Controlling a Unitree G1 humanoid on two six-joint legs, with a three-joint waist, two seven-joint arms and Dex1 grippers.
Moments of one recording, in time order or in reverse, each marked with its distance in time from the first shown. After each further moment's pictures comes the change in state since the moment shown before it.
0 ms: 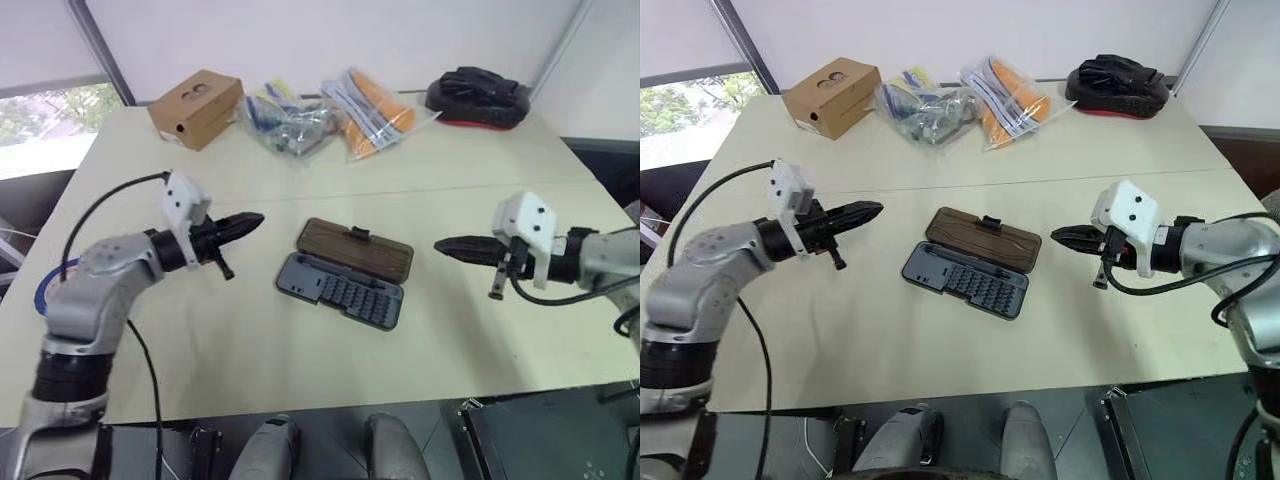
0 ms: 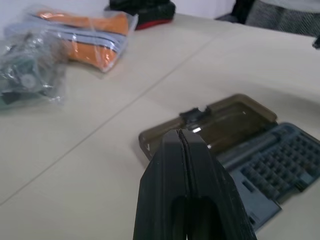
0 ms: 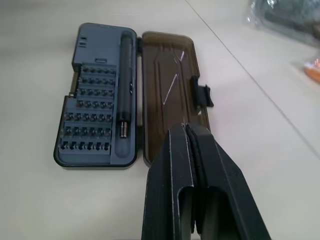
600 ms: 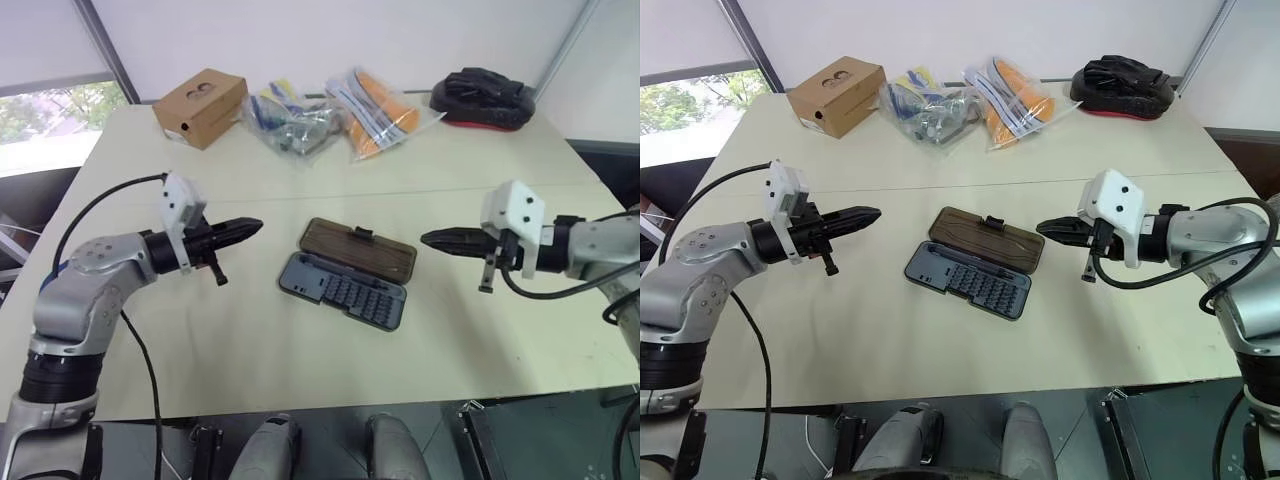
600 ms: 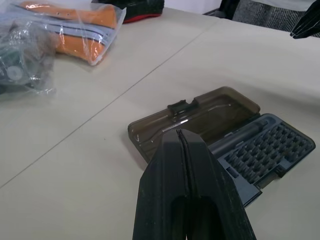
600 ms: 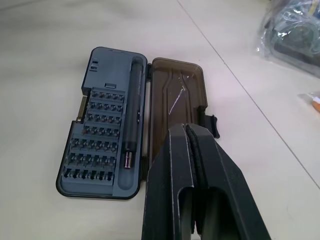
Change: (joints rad) left arm 0.013 -0.004 0.001 -0.006 -0.009 -0.013 -0.007; right arm -0.023 0.038 0.035 -0.029 0.005 0.012 -0.036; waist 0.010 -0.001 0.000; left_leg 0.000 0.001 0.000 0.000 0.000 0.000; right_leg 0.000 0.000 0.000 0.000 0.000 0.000
